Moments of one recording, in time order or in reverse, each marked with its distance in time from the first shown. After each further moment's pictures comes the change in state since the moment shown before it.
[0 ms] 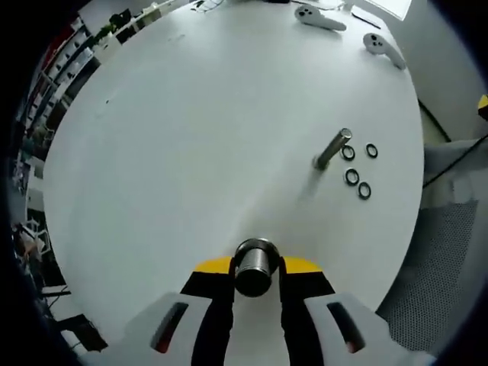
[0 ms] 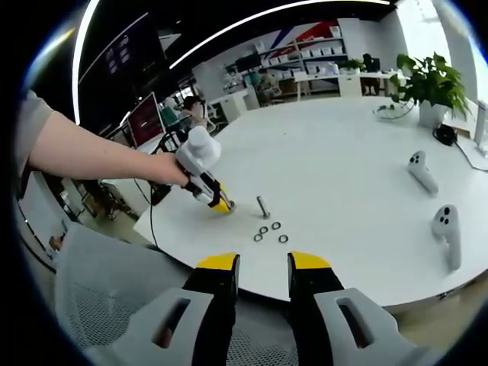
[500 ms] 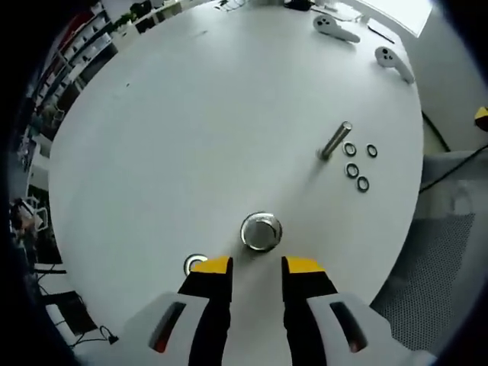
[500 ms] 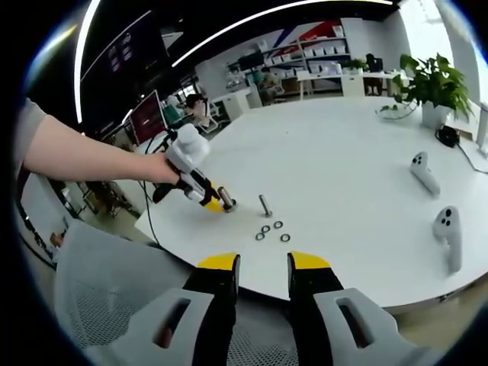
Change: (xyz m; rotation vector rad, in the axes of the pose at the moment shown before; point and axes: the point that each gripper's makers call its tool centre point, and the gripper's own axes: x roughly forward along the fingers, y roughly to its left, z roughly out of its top) left arm -0.023 0.004 -0.030 -0.114 -0.028 0.027; right arm 0.001 0.003 -0.002 -0.018 0.011 0.013
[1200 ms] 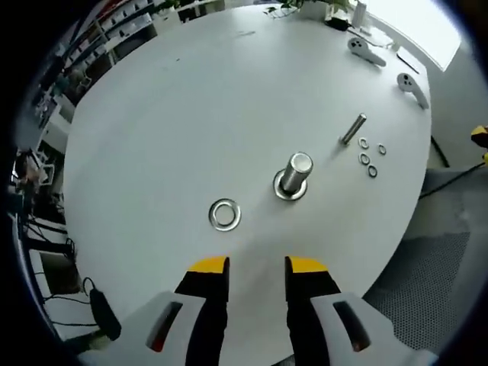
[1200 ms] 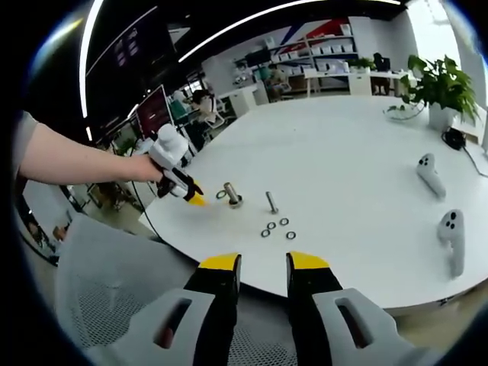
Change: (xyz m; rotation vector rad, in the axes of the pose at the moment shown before) left arm -0.016 0.018 -0.045 -0.173 -0.041 0.036; right arm 0.001 0.006 -0.003 -0.022 0.019 0.030
